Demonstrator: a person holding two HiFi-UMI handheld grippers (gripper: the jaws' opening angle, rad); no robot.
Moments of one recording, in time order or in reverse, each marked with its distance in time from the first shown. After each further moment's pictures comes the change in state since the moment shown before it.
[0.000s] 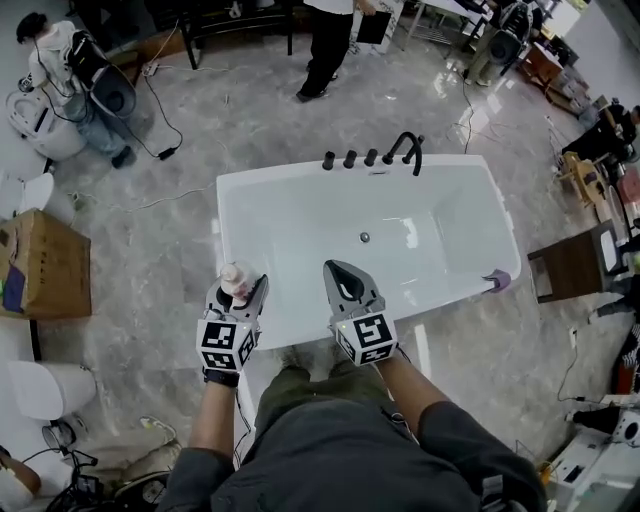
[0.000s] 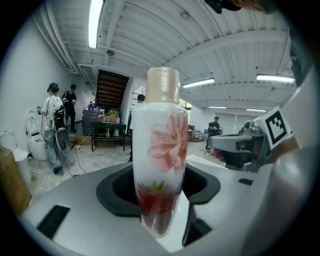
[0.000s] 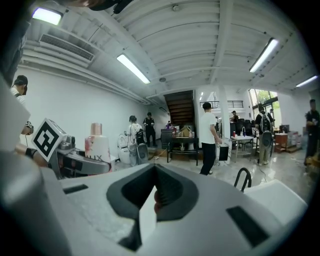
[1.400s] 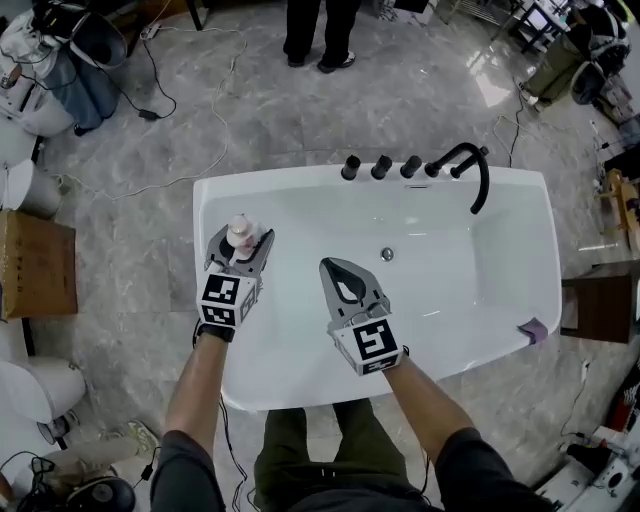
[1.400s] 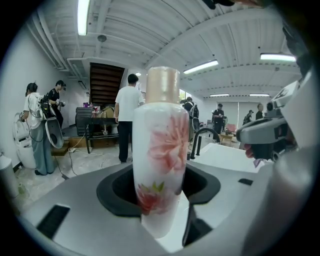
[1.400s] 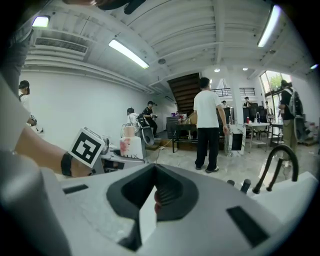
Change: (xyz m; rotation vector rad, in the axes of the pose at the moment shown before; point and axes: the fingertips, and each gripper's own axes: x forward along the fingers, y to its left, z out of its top) left arm 0.351 0.140 -0.087 0.098 0.035 0.018; right arm 0.247 -0.143 -0.137 0.013 0.090 0.135
